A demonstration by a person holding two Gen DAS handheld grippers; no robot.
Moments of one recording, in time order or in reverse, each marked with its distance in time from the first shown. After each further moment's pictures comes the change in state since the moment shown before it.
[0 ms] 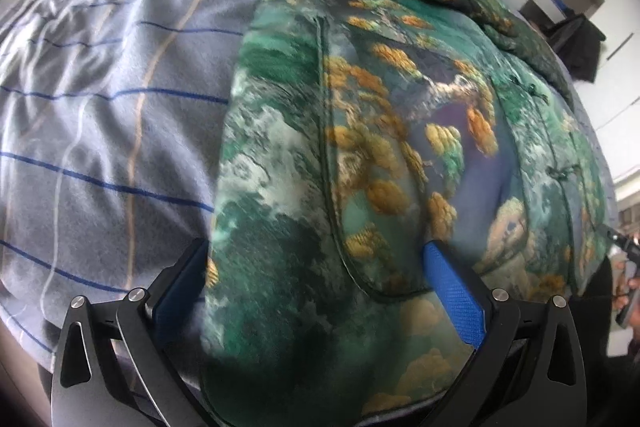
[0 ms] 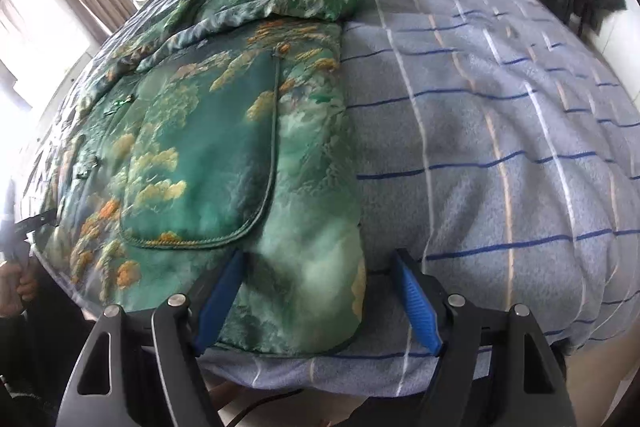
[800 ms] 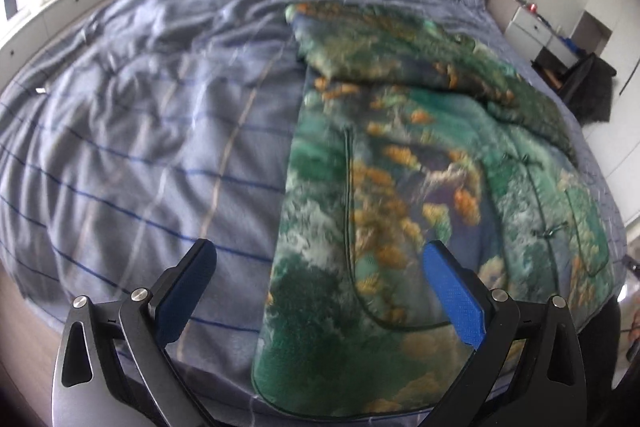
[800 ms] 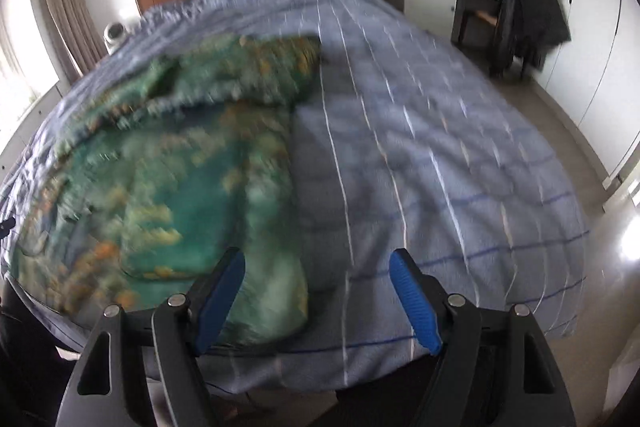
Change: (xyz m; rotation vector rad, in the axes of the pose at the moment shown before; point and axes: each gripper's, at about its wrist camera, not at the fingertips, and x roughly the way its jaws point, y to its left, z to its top) left arm -0.050 -0.002 0.004 -0.043 -0.235 0.124; right arm -0.061 -0.001 -0.007 0.026 -0.220 -0.217
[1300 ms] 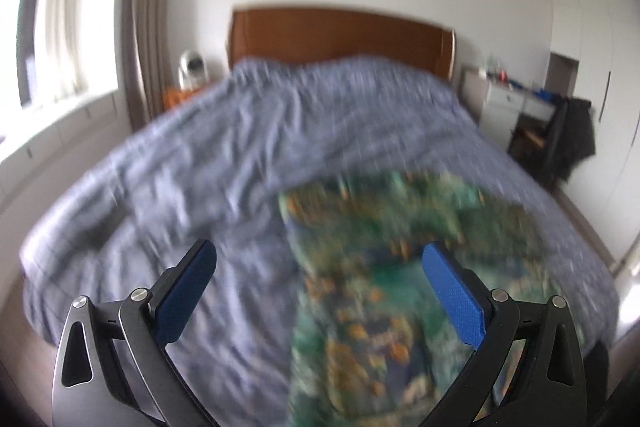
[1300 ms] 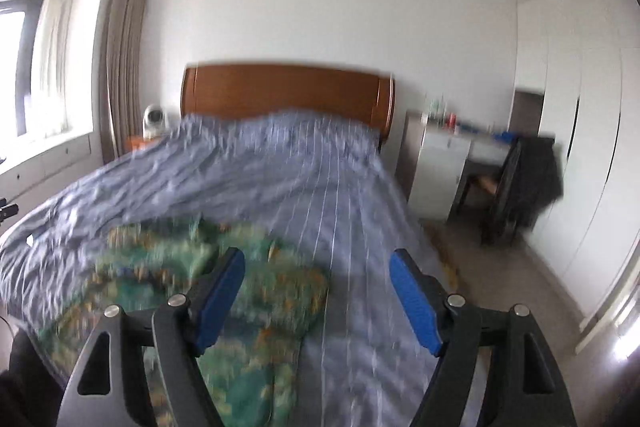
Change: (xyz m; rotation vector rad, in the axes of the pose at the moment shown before) left arm -0.145 -0.034 0.091 0.102 -0.377 0.002; right arm -0.198 0.051 0.151 -0.200 -0.495 -0.019
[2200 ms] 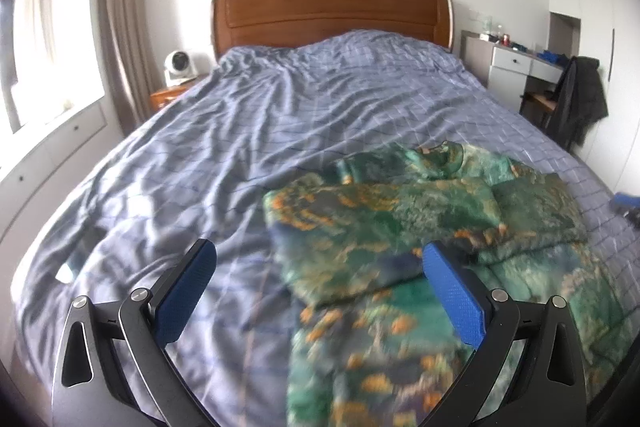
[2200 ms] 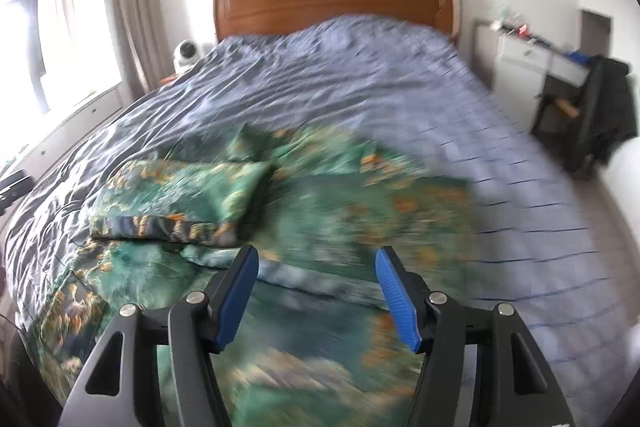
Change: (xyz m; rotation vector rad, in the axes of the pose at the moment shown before) left arm 0.094 -0.025 0.021 0.110 0.016 0.063; right arm 0.221 0.094 -0.074 0.041 0.226 0.187
